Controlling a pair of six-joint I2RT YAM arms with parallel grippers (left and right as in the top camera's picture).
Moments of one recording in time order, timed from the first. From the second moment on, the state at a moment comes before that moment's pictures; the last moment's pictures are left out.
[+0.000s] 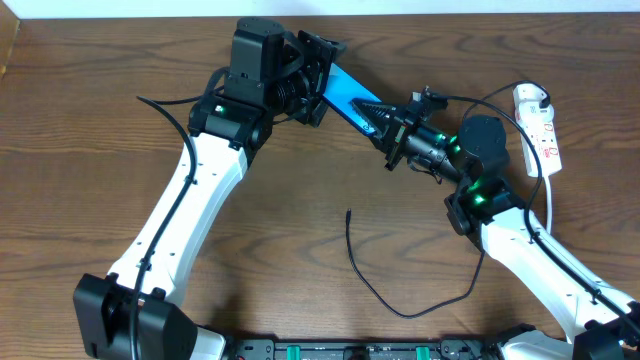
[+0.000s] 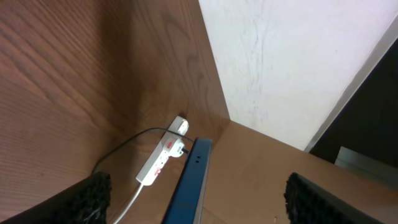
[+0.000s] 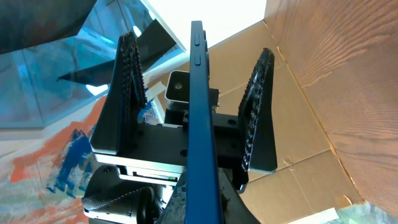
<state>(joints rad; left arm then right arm) -0.34 1.61 1.45 -0.42 0.39 -1.53 0.41 1.40 0.79 0.64 -0.60 2.04</state>
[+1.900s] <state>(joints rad) -0.34 1.61 1.45 -0.43 0.41 -1.46 0.41 1.40 0.79 0.67 -0.61 2.07</state>
